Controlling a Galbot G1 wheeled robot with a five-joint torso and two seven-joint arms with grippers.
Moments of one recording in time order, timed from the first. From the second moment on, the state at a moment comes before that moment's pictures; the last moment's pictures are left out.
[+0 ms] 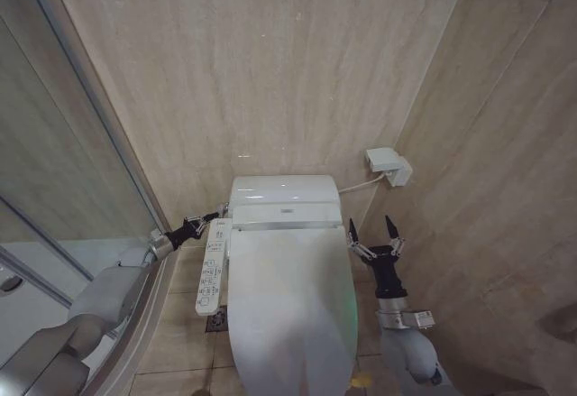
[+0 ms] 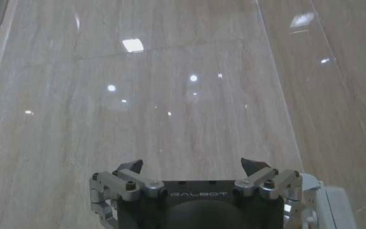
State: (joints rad) left arm 0.29 -1.08 0.12 -0.48 -0.58 -0.66 0.83; right arm -1.31 1.32 0.48 1.79 0.33 0.63 -0.05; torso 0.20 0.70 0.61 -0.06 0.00
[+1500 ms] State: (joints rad) left arm 0.29 -1.18 0.11 -0.41 -0.50 -0.66 0.66; right arm -1.33 1.29 0.48 1.79 0.33 0.64 -0.05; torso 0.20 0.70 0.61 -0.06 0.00
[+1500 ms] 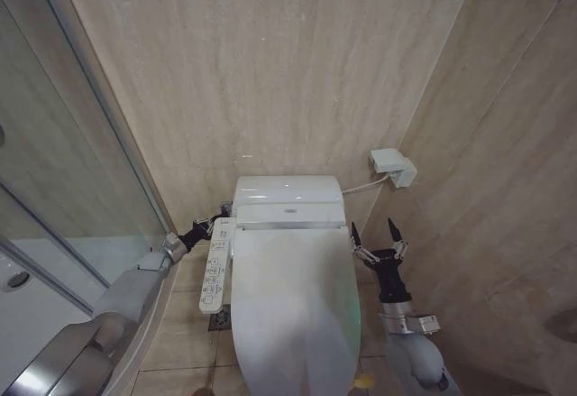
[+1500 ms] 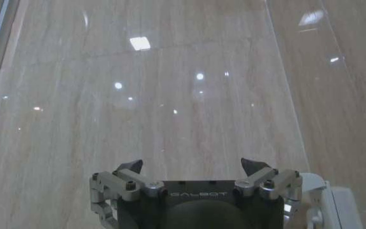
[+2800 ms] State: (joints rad) left arm 0.30 -1.19 0.11 -0.40 -0.50 -0.66 0.65; right arm -1.35 1.29 0.49 1.81 0.33 0.64 -0.05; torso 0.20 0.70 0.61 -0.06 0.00
